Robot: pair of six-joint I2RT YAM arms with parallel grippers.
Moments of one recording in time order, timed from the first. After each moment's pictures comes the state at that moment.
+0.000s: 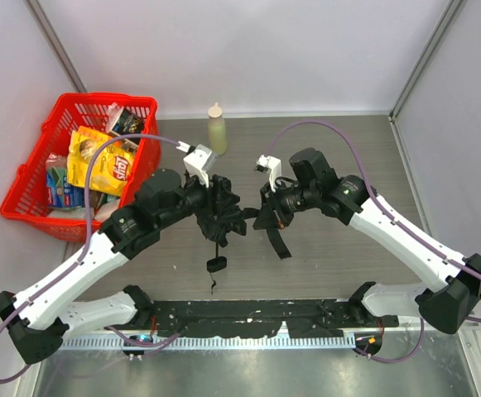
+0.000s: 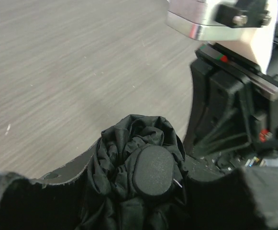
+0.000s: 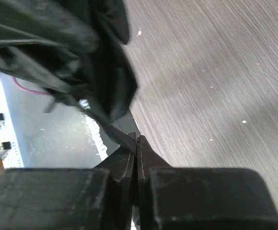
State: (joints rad) left arm -0.82 0.99 1.08 -0.34 0.01 -0.28; right arm 0.71 1.25 1.23 -0.70 -0.60 0.15
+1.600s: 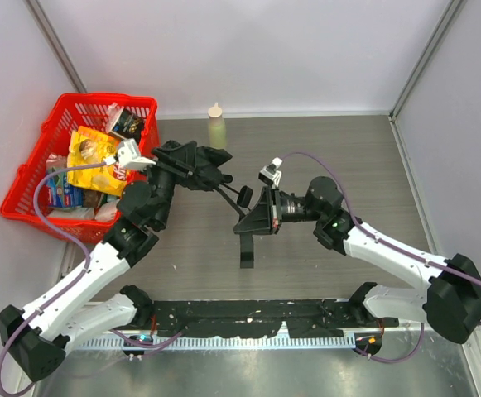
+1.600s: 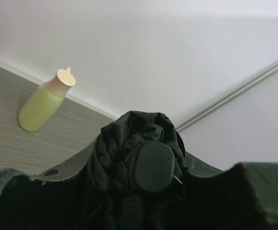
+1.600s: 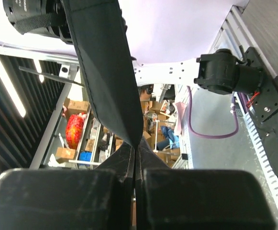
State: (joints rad) left arm -0.66 0.92 0.82 0.29 -0.53 -0.71; right arm 0.70 1.17 0.70 0.54 -0.92 1.45
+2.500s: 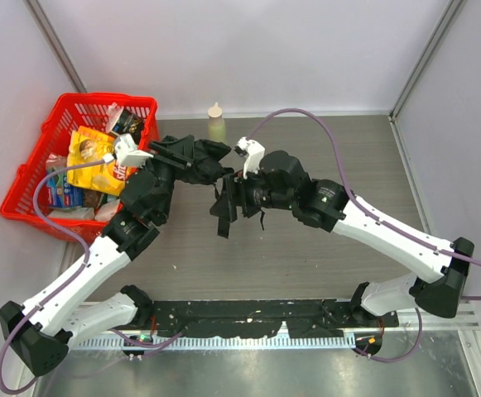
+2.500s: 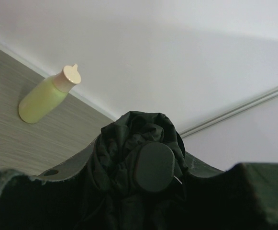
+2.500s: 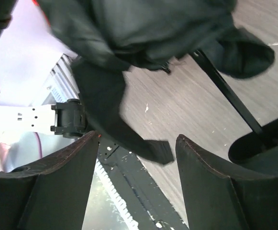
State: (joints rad) left arm -0.66 0.93 0.89 0.19 -0.61 -0.87; right arm 0.96 1.32 1.33 -0.43 -0.15 0.53
